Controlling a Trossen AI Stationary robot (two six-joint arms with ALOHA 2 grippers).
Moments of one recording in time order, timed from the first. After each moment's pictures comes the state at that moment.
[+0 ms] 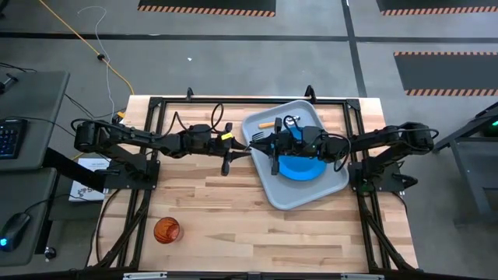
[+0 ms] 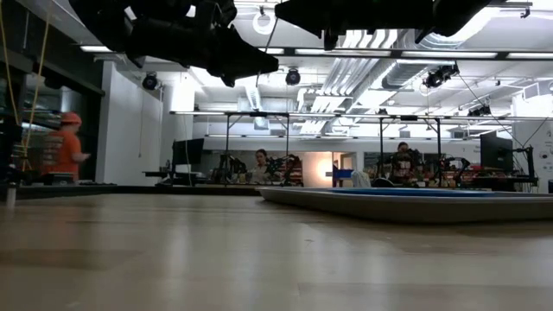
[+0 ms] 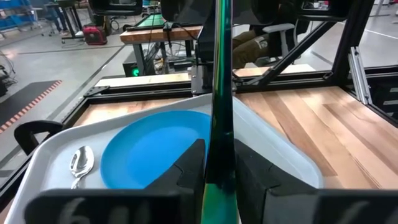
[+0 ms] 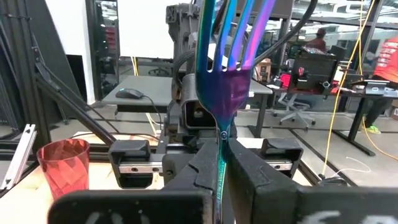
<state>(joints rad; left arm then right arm) 0.13 1.42 0.67 0.57 0.14 0.11 -0.04 1.45 0.80 0.72 0.02 -0.09</state>
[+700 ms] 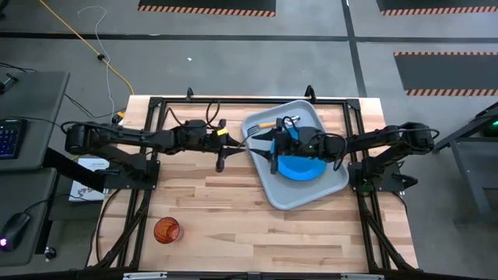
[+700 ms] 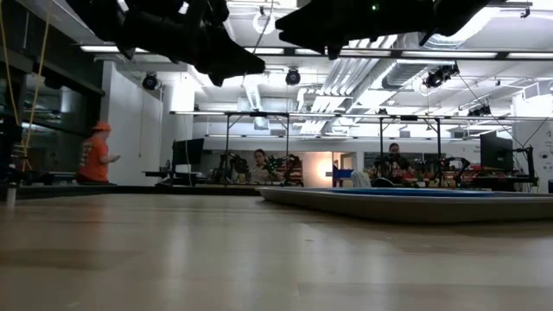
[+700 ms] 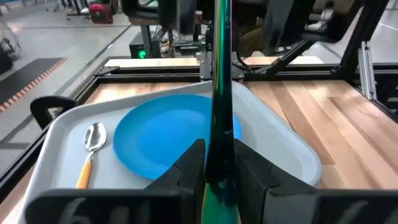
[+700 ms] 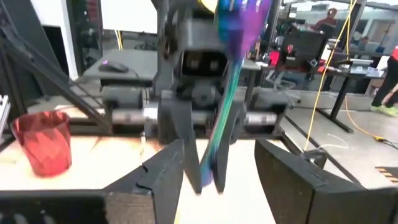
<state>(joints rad) 0.17 1.30 0.67 0.39 0.14 0.07 -0.04 1.45 0.80 0.61 0.08 -0.11</state>
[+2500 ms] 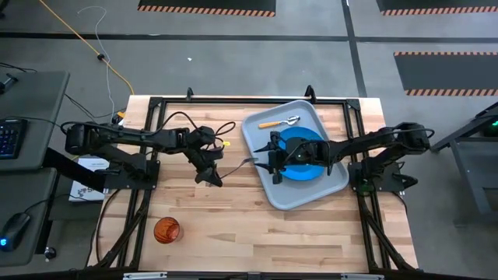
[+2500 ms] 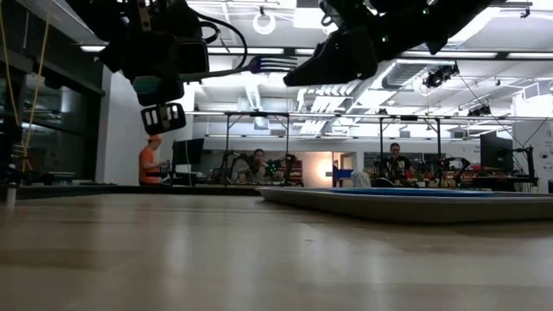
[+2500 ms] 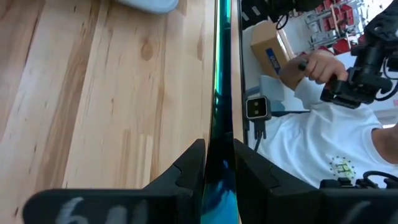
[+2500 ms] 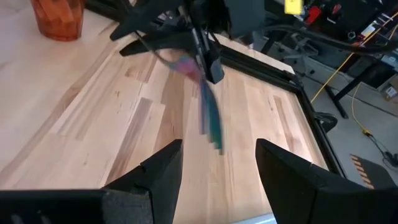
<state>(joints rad) 0.18 1.31 0.67 -0.14 0.78 -0.46 0.01 1.50 0.80 0.33 0.10 -0.40</state>
